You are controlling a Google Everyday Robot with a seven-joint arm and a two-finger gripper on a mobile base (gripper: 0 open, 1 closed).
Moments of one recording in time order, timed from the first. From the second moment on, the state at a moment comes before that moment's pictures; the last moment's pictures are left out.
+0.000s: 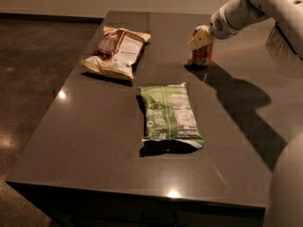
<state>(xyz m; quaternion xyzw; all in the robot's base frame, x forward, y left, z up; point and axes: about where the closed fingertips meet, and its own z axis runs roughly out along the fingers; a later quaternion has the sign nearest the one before) 0.752 -0.179 0.904 -0.29 0.89 0.09 0.35</state>
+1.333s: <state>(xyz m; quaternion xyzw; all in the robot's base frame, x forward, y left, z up) 0.723 -0.035 0.900 -0.42 0.82 0.20 0.33</state>
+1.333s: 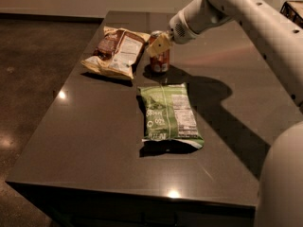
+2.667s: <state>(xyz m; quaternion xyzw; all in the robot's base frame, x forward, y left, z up) 0.727 0.002 0.901 -0.44 0.80 0.22 0.36</state>
